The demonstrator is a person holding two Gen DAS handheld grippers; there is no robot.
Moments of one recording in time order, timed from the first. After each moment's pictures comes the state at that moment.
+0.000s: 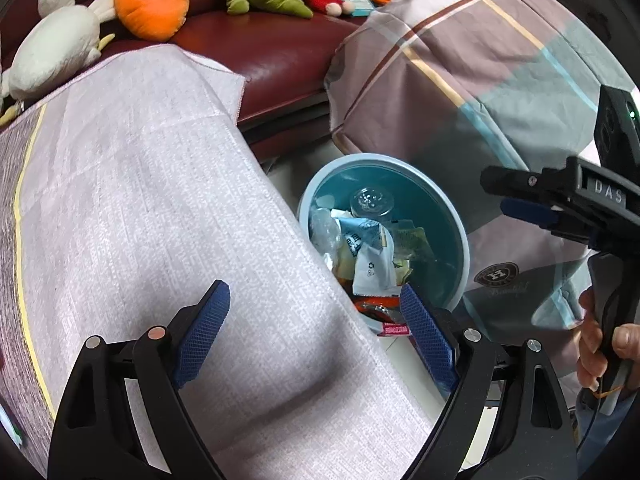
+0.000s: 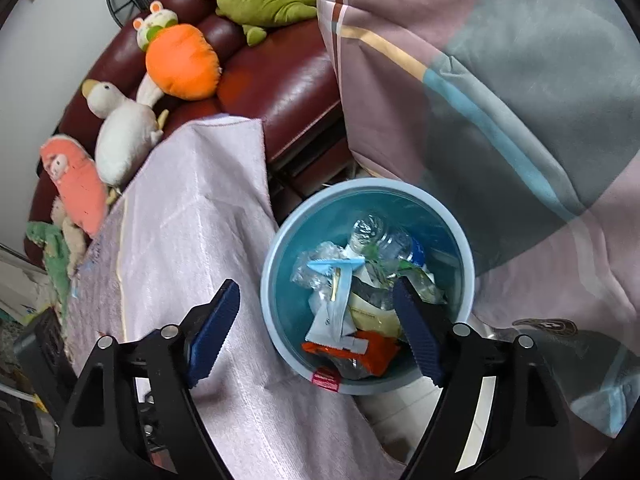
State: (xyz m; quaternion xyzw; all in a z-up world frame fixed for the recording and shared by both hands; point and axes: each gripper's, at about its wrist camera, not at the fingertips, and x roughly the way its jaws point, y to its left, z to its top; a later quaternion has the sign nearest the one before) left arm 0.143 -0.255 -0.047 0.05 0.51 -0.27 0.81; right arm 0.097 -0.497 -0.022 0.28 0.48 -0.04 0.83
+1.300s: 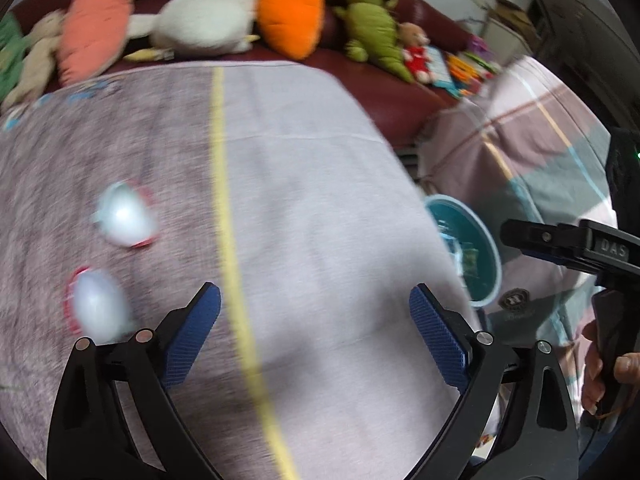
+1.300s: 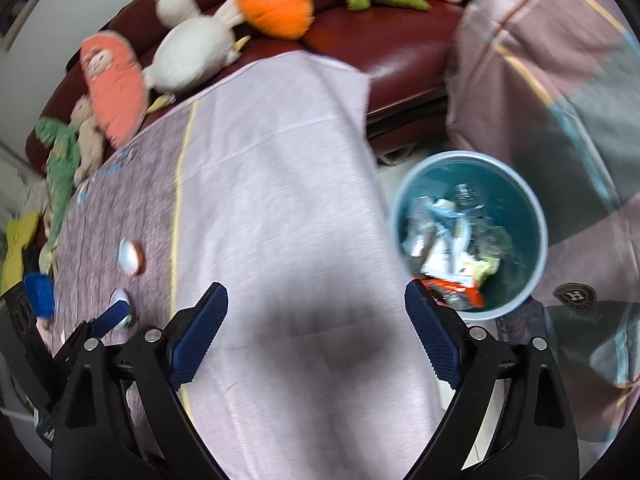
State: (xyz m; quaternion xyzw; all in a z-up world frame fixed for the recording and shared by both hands) left arm 0.080 -0.042 -0.003 -0.06 0.47 -0.15 0.87; right arm 0.080 -0.303 0.031 0.15 0.52 0.03 0.84
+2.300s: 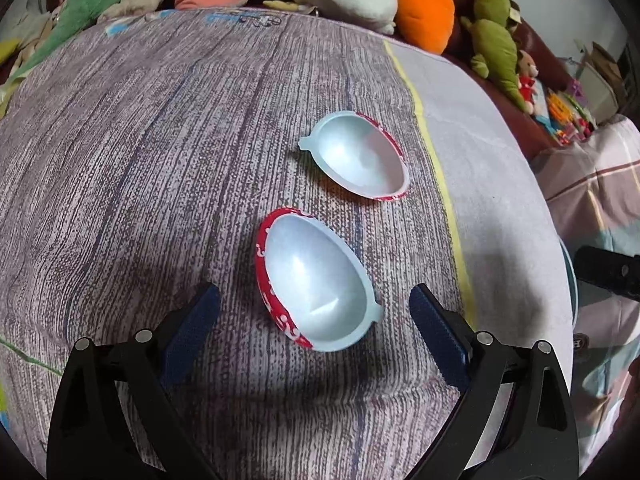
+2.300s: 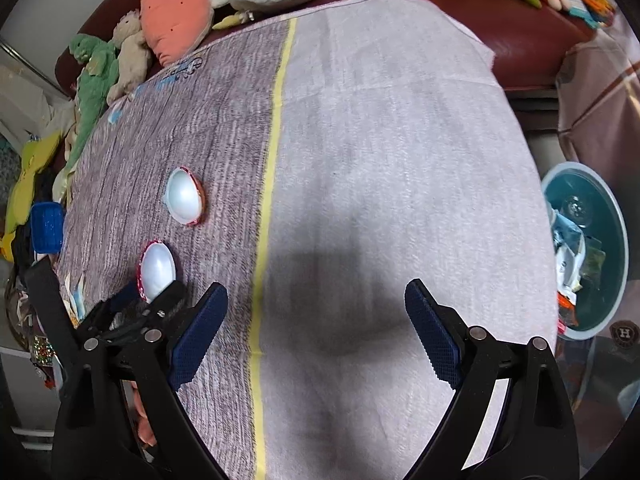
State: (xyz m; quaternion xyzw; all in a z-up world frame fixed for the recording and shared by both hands) left arm 0.091 0.083 -0.067 -0.11 0.50 -0.01 0.86; right arm 0.121 -0.162 -0.007 0.09 0.57 0.13 0.80
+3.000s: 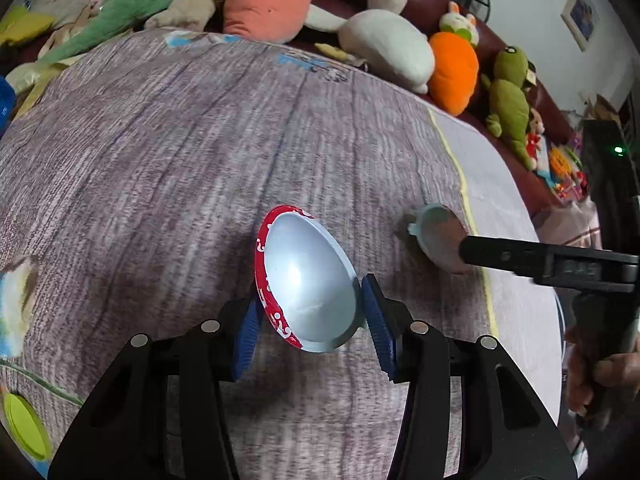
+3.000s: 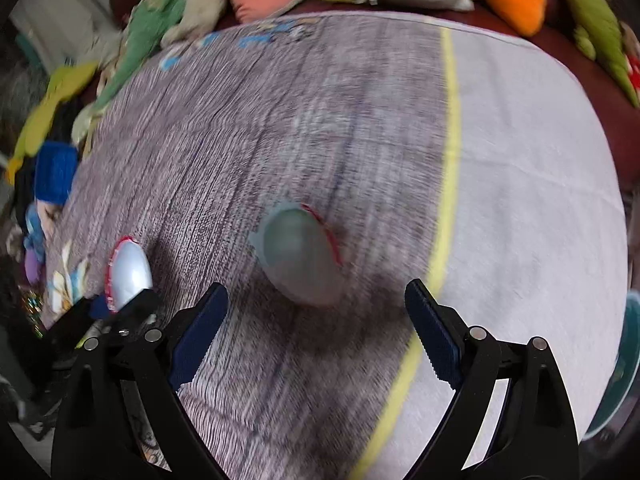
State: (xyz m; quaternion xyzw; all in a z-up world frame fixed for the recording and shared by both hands) left arm 0.083 0.186 -0.040 -0.16 0.45 0.01 0.88; right arm 0.185 -0.009 -0.025 -0.02 0.56 0.22 0.79
